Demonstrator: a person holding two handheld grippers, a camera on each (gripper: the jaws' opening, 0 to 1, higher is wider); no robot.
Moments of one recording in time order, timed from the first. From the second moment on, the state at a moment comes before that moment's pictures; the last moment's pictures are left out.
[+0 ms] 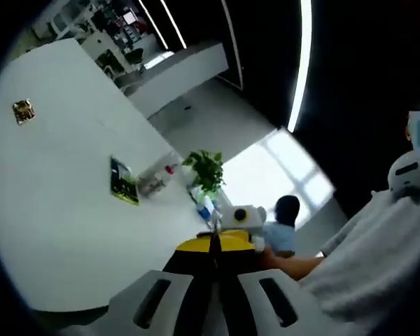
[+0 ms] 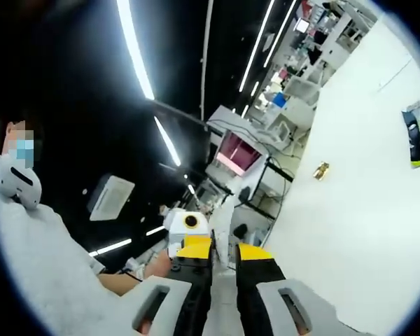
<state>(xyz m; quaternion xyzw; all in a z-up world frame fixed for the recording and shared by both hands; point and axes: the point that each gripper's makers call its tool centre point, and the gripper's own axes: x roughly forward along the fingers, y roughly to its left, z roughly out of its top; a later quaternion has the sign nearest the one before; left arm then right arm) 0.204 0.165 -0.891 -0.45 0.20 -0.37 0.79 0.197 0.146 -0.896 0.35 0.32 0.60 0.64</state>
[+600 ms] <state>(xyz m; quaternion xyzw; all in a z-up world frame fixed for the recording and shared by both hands) 0.202 0.179 -0.907 -0.45 0.21 -0.33 0.80 0.196 0.151 -0.902 0.31 0.34 0.61 0.64</state>
